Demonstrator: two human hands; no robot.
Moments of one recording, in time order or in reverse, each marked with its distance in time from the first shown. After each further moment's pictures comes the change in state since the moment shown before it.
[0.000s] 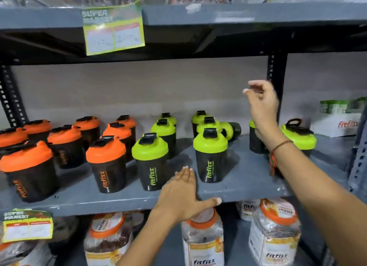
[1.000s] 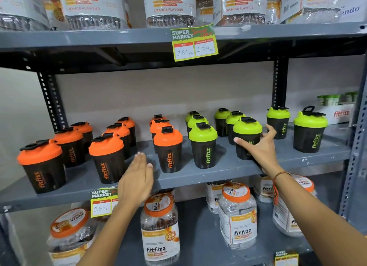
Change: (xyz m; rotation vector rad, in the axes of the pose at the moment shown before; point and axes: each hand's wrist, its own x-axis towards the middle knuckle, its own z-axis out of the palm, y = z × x) left_hand -0.112 -0.232 -0.029 -0.217 0.507 -0.243; right_hand -0.186 -0.009 0.035 -0.295 -0.071 0.301
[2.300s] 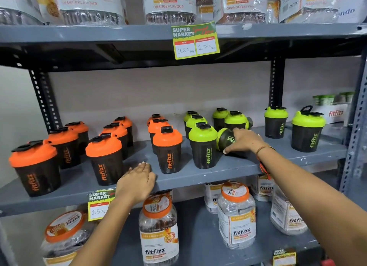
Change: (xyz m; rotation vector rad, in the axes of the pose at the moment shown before) left_hand 0.018 -0.012 0.002 0.278 -0.392 0.119; right_hand 0.035 -0.049 0.029 -1.018 -0.532 -0.105
